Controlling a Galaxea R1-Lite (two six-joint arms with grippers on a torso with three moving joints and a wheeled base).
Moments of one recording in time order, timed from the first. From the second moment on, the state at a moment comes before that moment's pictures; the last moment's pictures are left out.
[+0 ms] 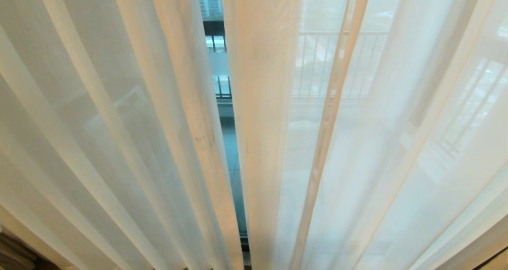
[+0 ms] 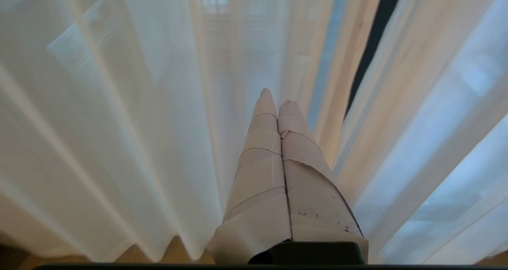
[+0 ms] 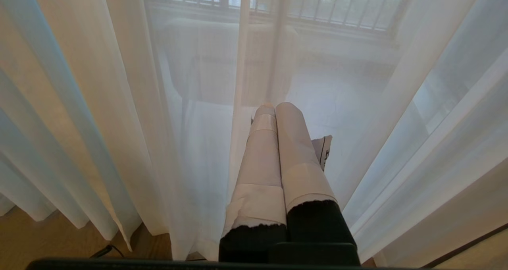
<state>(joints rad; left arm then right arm) -0.15 0.35 -0.37 0.06 0.10 -0.04 0.00 0.00 0.00 0.00 0.07 -0.10</state>
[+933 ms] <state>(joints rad) 0.01 0.11 -0.20 0.23 -0.07 -0.01 0.00 0.00 0.00 0.00 0.07 -0.10</state>
